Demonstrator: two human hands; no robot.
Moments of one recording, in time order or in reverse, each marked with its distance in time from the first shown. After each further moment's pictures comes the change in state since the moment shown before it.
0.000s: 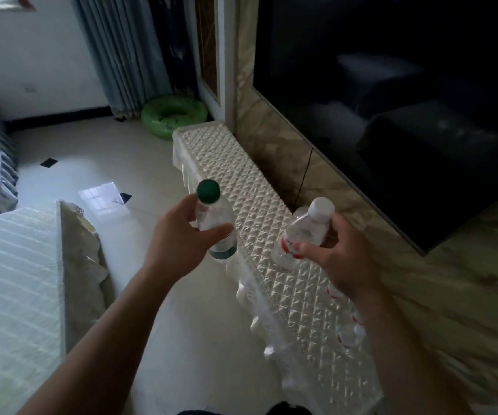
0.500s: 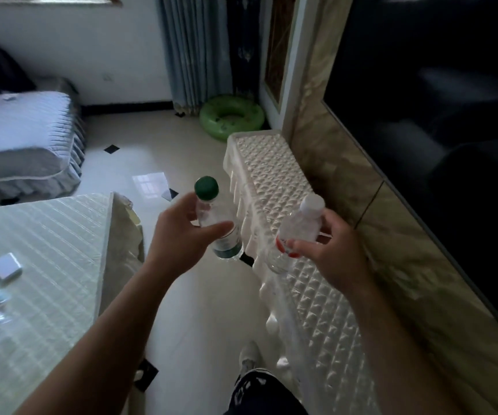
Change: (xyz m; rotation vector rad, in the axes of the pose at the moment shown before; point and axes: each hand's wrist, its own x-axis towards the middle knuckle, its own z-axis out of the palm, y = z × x) left_hand 0.123 -0.066 -0.065 -0.016 0.200 -0.098; right_hand 0.172 -0.027 0.126 0.044 -0.218 -0.079
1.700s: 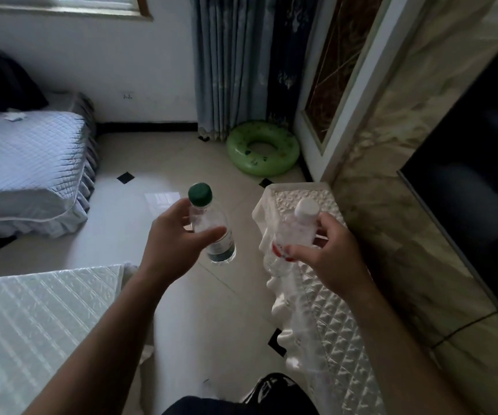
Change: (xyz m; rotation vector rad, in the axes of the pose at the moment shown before) left_hand 0.468 -0.128 -0.114 -0.072 0.091 -0.068; right_hand 0.465 -0.093 0.204 -0.025 -0.117 -0.017
